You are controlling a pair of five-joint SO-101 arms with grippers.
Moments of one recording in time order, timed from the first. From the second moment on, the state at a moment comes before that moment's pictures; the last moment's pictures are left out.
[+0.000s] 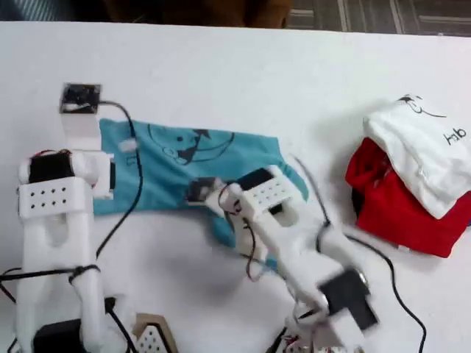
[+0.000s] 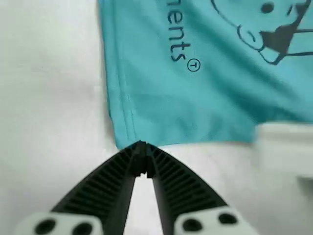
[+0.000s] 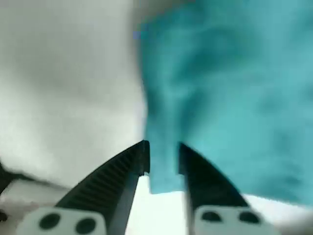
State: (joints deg) left arm -19.4 -29.4 33.4 70.5 -7.8; right arm -31.8 -0.6 37.1 76.7 40.7
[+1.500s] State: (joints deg) left arm -19.9 -29.3 33.7 67.9 -7.8; right arm -23.4 3.6 13.6 82.5 40.8
